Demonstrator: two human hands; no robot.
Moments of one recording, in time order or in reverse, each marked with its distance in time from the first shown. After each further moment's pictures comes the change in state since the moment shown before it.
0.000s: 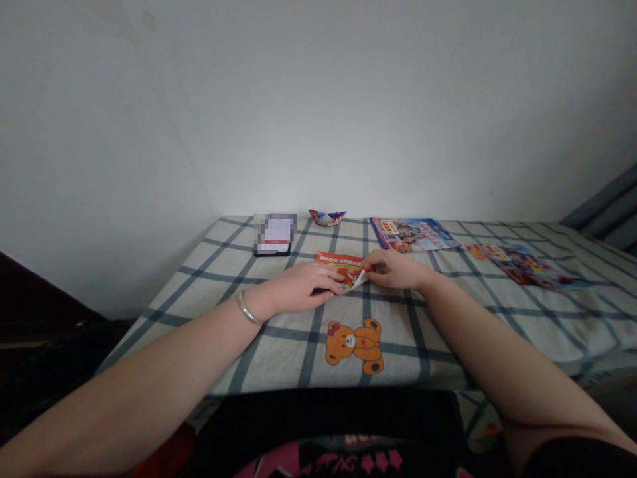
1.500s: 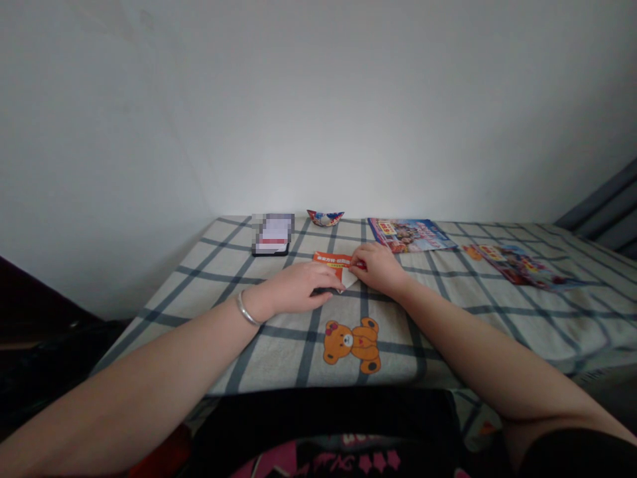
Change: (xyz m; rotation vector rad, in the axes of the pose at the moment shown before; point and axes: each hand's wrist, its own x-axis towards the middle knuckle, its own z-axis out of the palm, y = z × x) left_hand 0.002 0.006 -0.001 0.027 -0.035 -0.087; right_hand 0.019 -0.002 0.034 -0.300 0.276 0.184
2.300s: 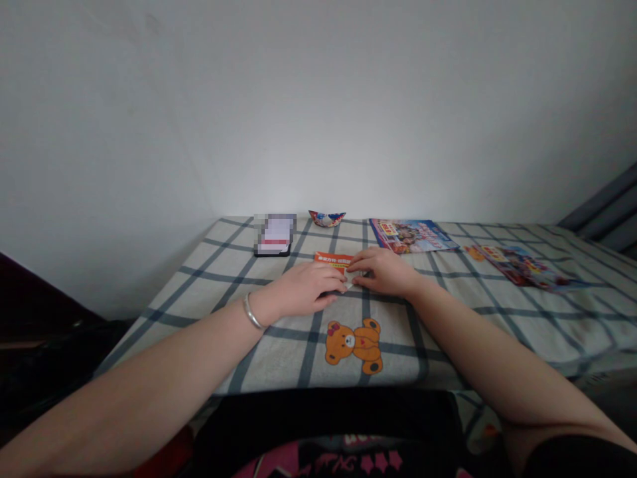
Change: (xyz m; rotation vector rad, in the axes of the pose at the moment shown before) left_hand 0.003 0.006 0.001 0.153 -0.005 0.054; right_hand -0.006 0.001 -0.025 0.057 -0.136 -0.293
